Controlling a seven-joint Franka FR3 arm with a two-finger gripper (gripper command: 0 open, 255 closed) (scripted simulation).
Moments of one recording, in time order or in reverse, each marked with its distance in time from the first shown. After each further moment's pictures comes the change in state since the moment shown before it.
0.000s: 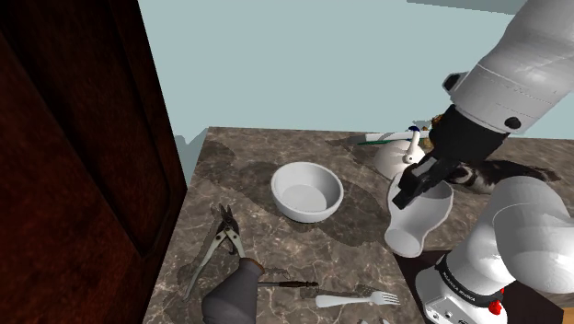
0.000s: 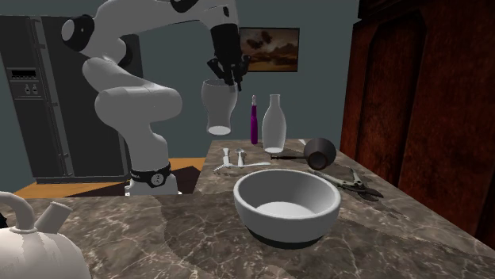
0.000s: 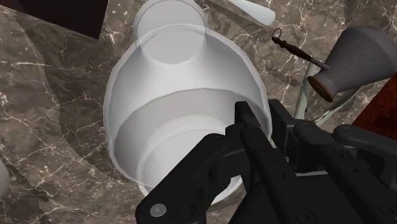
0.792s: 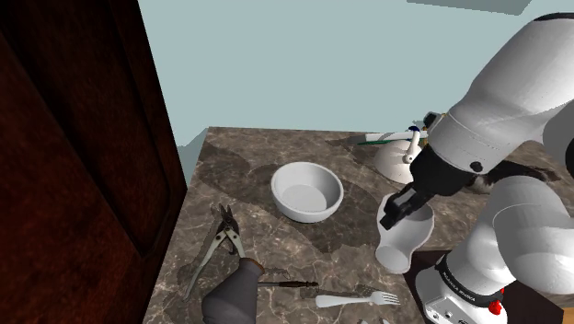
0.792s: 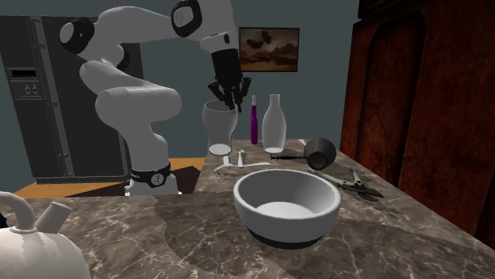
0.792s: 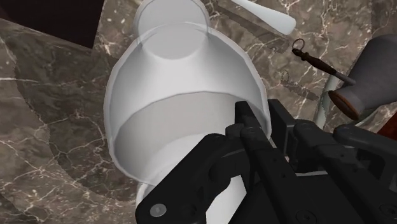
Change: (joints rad) arm 0.033 -0.041 0.054 -0.170 0.057 0.126 -0.009
